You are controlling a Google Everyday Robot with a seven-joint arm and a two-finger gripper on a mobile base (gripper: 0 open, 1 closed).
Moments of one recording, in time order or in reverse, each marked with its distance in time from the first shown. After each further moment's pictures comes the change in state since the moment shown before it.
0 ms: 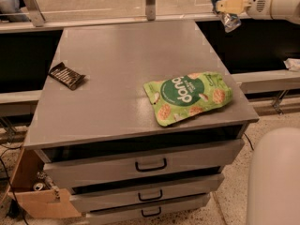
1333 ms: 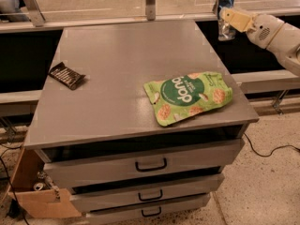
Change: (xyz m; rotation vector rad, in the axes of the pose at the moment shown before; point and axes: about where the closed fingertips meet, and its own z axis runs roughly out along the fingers) arm 0.021 0.022 -0.025 -0.196 -0.428 0.099
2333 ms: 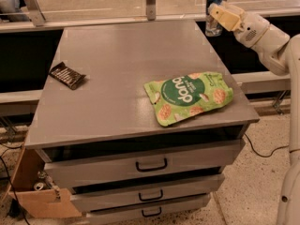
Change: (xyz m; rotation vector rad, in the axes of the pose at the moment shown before) arm 0.001 0.027 0.032 -0.170 -0.131 -0.067
